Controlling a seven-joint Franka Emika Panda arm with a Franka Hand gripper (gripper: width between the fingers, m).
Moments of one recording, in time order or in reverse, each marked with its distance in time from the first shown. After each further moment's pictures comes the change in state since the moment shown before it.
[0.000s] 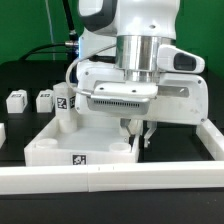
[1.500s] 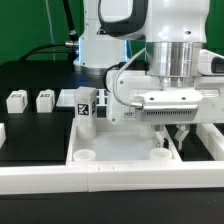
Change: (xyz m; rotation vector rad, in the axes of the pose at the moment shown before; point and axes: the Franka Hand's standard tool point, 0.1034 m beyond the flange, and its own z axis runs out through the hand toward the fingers) arm 0.002 0.053 0.002 -0.082 0.029 -0.229
